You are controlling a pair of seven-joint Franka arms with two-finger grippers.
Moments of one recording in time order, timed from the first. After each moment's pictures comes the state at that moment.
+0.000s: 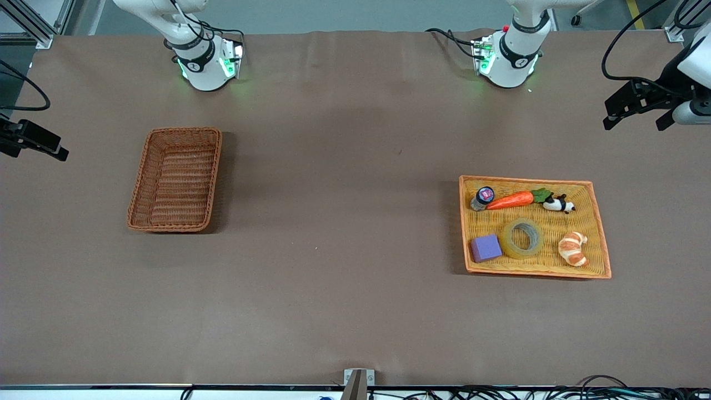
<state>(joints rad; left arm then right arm) 0.01 -0.12 -0.08 -1.64 -0.01 1.58 -0.04 -0.02 0.04 -0.07 -1.48 0.03 1.52 0.03</state>
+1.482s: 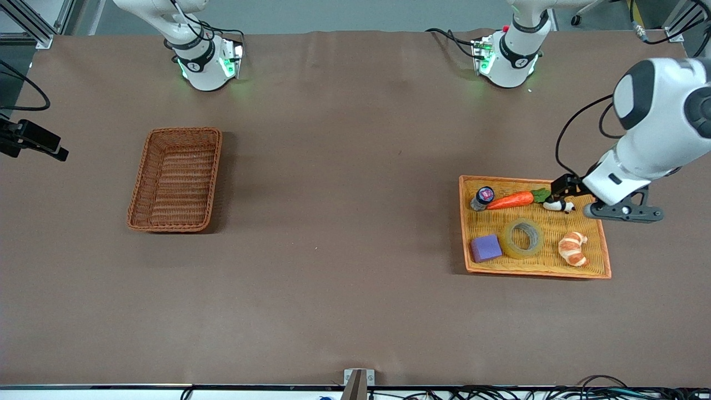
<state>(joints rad) 0.00 0.12 -0.09 -1.92 0.06 2.05 0.02 -0.02 0.04 -0.07 -1.48 0.03 1.52 0.02</state>
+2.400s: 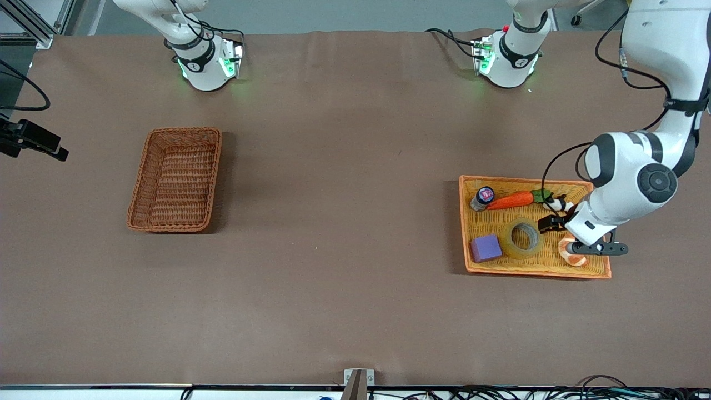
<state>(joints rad) 0.09 0.43 -0.09 -1.96 0.06 2.40 0.02 -0.02 0.04 -0.07 -1.48 0.03 1.52 0.02</state>
